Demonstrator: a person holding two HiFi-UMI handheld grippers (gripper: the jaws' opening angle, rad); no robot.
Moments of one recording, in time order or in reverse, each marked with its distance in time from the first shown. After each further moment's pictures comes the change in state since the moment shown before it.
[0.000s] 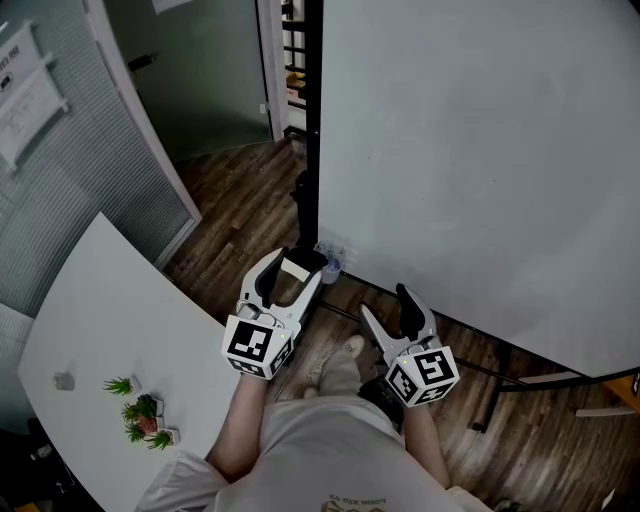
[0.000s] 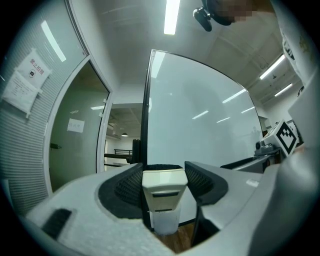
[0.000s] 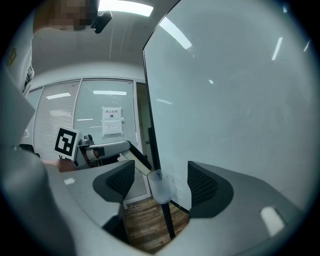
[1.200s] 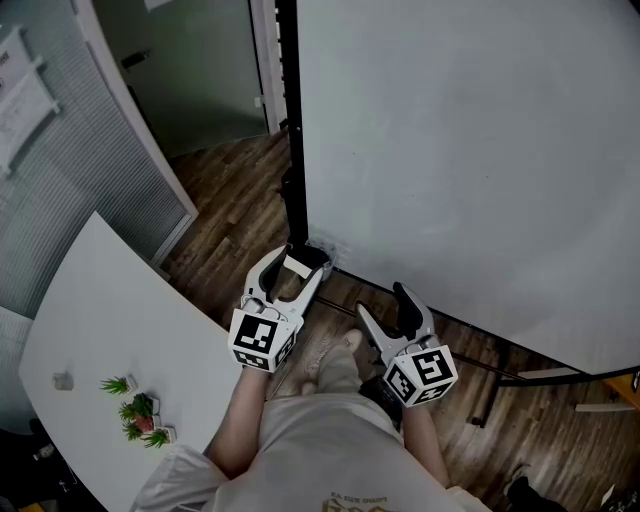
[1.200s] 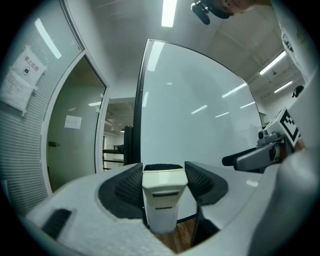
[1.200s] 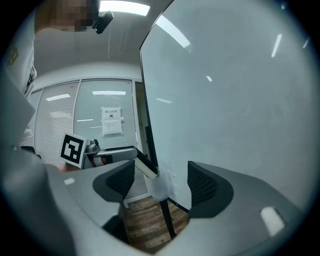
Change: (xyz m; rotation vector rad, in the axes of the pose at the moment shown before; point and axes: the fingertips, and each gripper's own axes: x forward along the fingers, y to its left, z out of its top) left arm 0.025 -0.009 -0.028 0.018 0.062 -0.009; right arm -0.004 -0.013 -0.005 0.016 0.012 0.008
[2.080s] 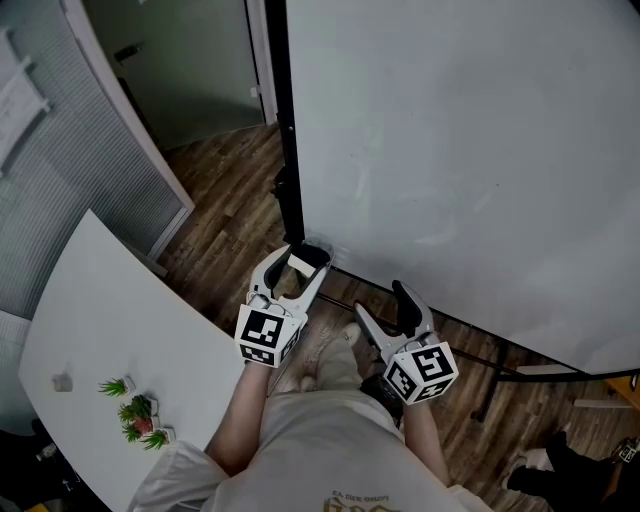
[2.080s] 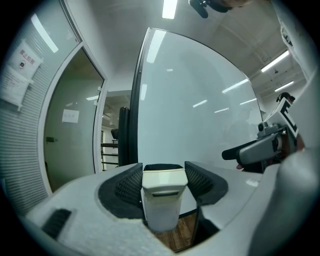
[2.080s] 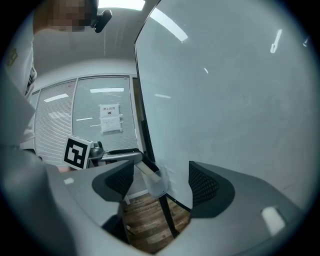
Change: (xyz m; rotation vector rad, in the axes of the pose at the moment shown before) left arm 0.026 0.001 -0.029 -0.006 0.070 -0.016; right arm 0.013 -0.014 -0.010 0.023 0.054 0.005
